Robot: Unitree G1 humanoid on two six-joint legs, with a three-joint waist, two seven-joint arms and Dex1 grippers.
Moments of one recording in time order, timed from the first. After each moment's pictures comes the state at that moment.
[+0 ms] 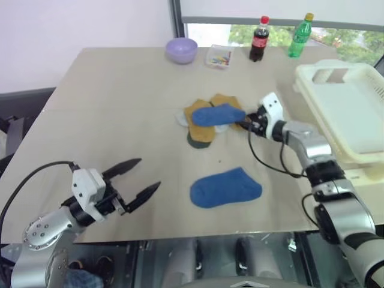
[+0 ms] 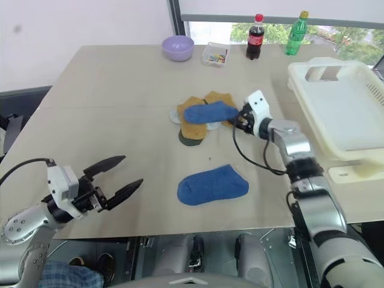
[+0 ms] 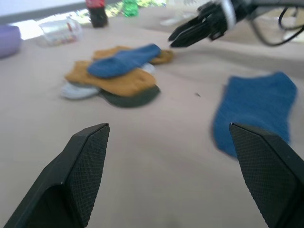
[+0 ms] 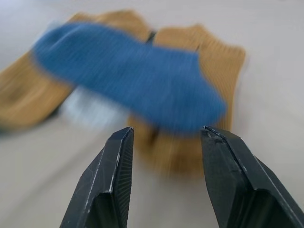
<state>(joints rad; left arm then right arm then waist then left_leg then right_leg) 0.27 0.62 0.38 -0.38 -0.60 0.07 -0.92 -0.94 -0.30 0.10 0.77 0.16 0.26 0.62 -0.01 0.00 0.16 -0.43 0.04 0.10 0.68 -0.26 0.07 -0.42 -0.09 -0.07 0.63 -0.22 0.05</state>
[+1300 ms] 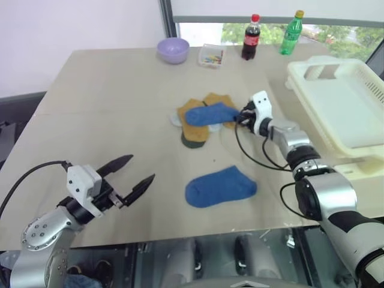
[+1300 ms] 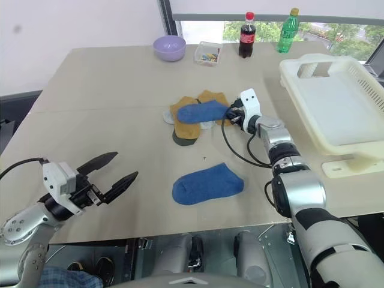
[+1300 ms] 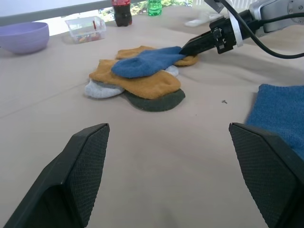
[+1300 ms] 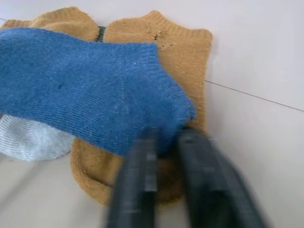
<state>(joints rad) 0.31 0.60 0.39 -0.38 -0.55 0.08 -0.85 -1.08 -0.20 -0.02 1.15 0.08 0.10 0.60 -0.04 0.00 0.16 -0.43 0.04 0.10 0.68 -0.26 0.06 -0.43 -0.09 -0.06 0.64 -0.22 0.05</state>
